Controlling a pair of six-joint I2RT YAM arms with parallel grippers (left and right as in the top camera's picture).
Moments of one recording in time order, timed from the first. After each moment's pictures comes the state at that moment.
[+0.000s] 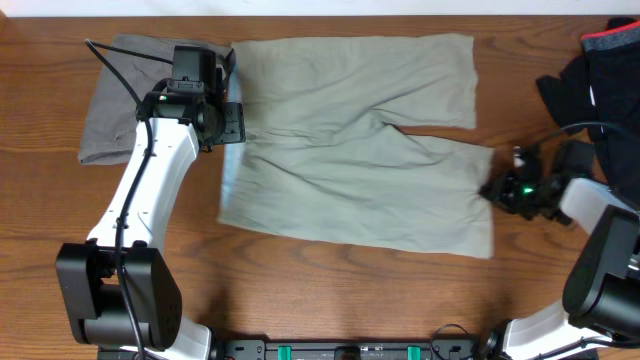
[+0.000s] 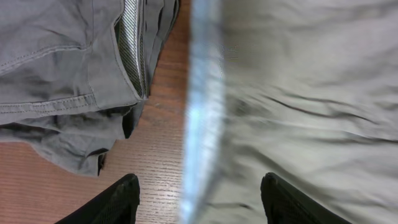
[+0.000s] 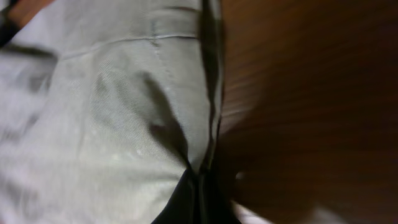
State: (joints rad) left arm -0.08 1.70 1.37 -0.81 -0.04 -0.15; right arm -0.42 1.77 0.86 -0.44 -0.51 0.09
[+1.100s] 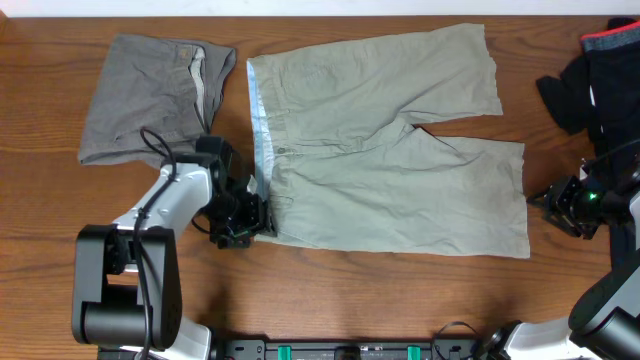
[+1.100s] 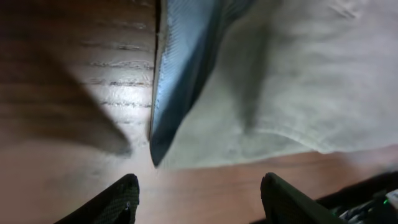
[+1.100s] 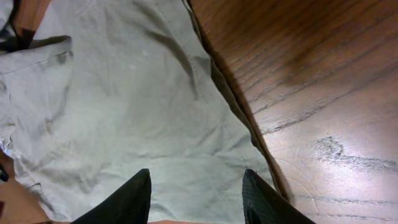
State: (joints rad) left arm -0.08 1.70 0.91 -0.95 0.44 -0.23; right arm -0.65 1.67 1.07 -0.97 -0.46 0.02
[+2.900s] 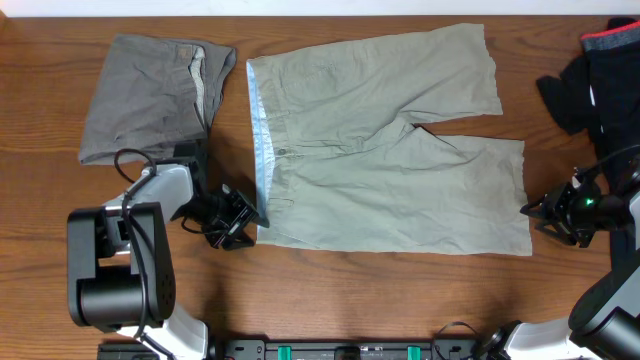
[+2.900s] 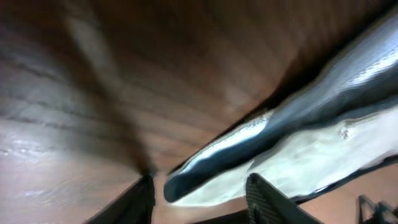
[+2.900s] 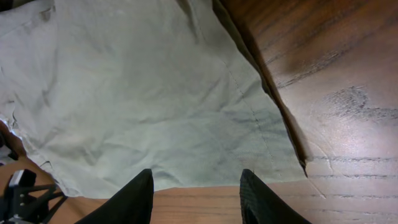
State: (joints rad) left arm 0.06 1.79 0.87 -0.84 0.60 -0.63; right arm -0.65 1.67 1.07 -1.08 -0.46 0.01
